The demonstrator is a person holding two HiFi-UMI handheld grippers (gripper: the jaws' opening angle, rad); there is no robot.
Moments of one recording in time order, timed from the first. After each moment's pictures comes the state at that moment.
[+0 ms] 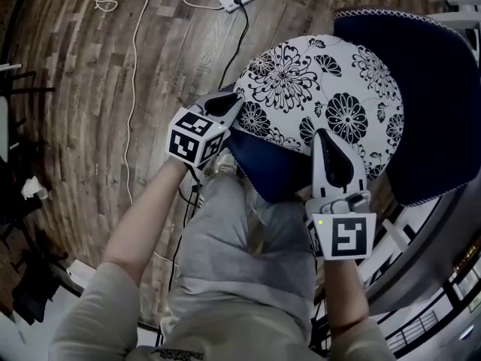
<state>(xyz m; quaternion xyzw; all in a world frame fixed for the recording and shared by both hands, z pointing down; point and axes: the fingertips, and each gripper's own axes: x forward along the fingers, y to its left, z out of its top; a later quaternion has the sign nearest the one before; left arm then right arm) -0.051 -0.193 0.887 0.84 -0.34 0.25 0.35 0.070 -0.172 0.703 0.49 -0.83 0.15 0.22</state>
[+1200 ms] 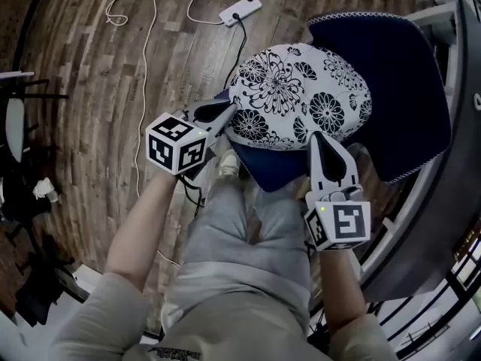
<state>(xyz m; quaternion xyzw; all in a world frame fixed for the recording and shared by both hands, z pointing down) -0.055 -0.192 0.753 0.85 -0.31 0.19 0.37 0.090 -0.160 0.650 0.51 -0.81 0.22 0.18</state>
